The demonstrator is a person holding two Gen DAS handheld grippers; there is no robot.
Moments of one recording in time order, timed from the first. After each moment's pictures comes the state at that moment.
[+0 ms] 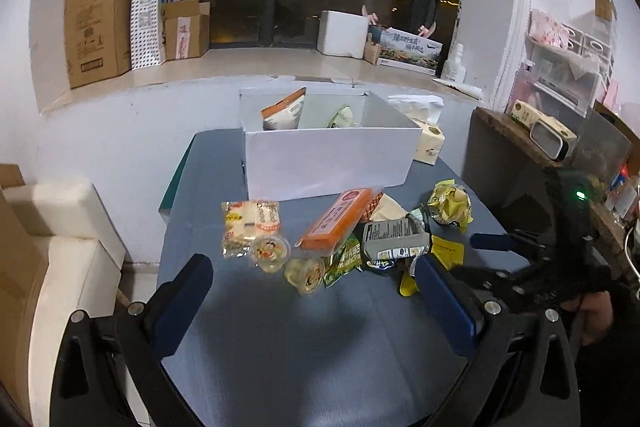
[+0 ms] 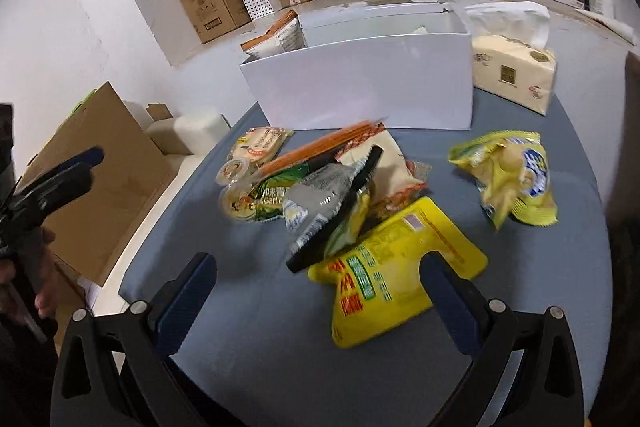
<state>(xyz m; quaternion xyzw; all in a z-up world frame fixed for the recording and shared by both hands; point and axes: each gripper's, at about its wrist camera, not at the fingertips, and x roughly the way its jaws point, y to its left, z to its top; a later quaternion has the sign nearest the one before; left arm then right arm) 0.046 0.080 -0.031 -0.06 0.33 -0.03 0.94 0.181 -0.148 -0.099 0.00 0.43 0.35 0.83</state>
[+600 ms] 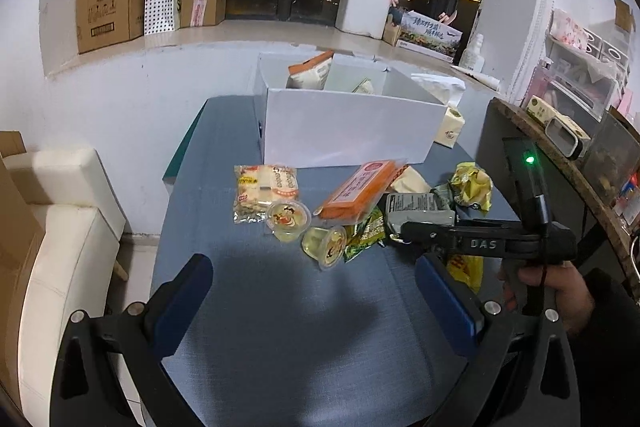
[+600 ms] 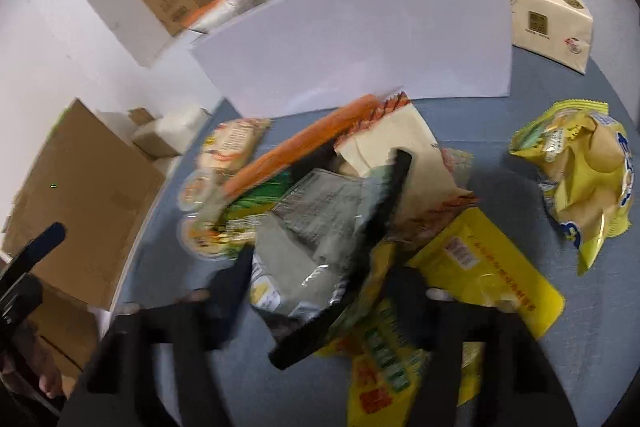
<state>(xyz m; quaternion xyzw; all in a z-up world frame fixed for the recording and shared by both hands) 0.054 0.097 -0.066 -0.09 0.36 -0.01 0.93 0.233 -0.106 -0.150 0.04 0.49 0.33 0.80</state>
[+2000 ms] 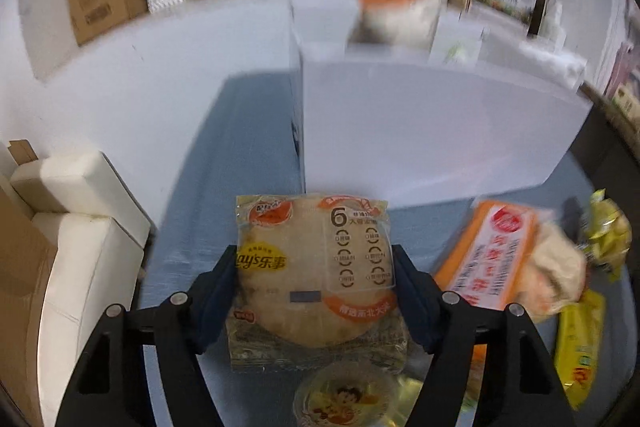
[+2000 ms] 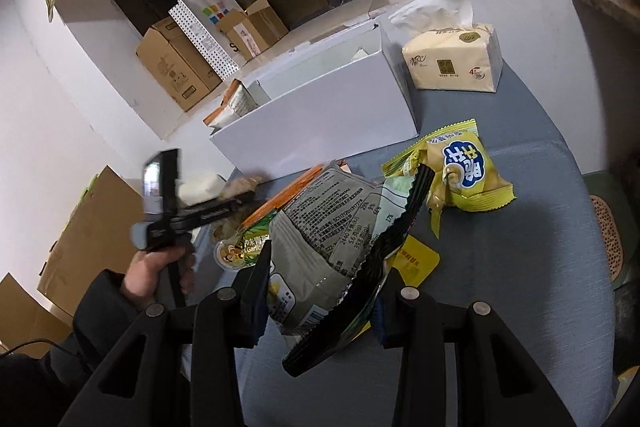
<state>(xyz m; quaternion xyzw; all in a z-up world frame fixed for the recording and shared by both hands) 0.213 0.117 -0.132 -0.05 0.40 0.07 0.91 0.193 -0.218 -0.093 0.14 0.41 0.32 0.84</state>
